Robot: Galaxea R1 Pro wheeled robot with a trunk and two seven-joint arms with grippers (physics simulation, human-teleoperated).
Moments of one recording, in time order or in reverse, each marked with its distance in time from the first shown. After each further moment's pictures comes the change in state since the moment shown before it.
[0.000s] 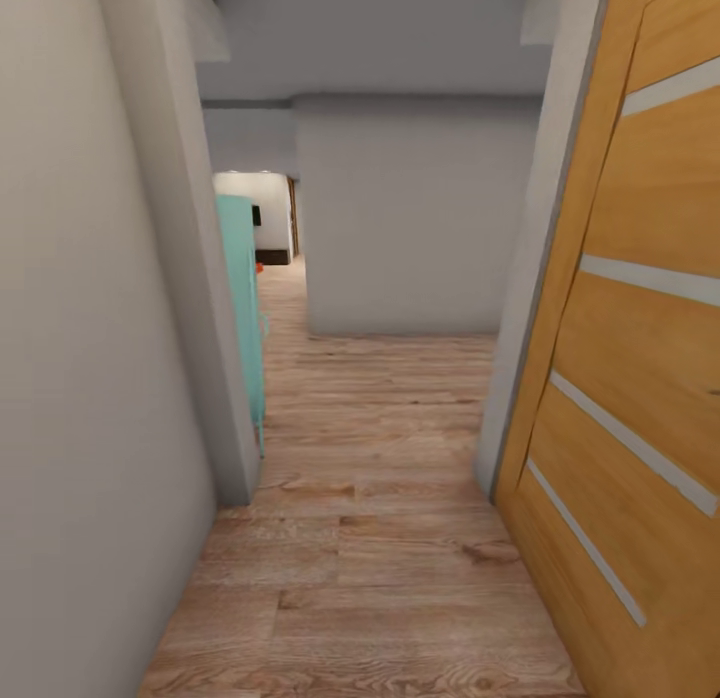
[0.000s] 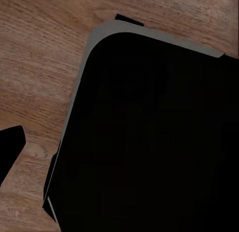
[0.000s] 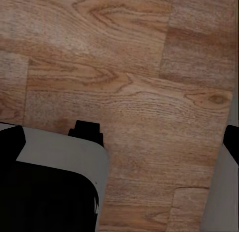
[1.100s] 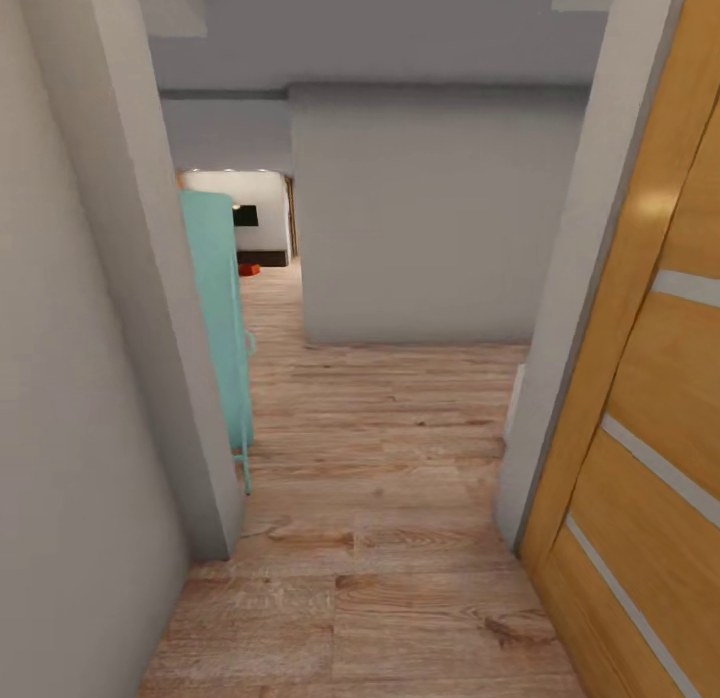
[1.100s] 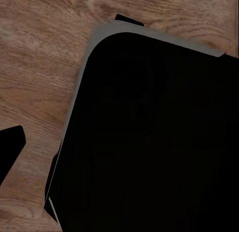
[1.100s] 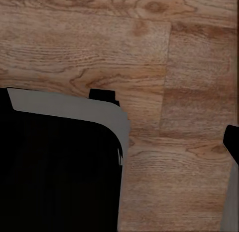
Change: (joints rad) left arm 0.000 0.001 -0.003 0.000 -0.003 -0.001 0.000; right arm 0.119 0.003 -0.002 0.001 -0.106 -0.092 0.014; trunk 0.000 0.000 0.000
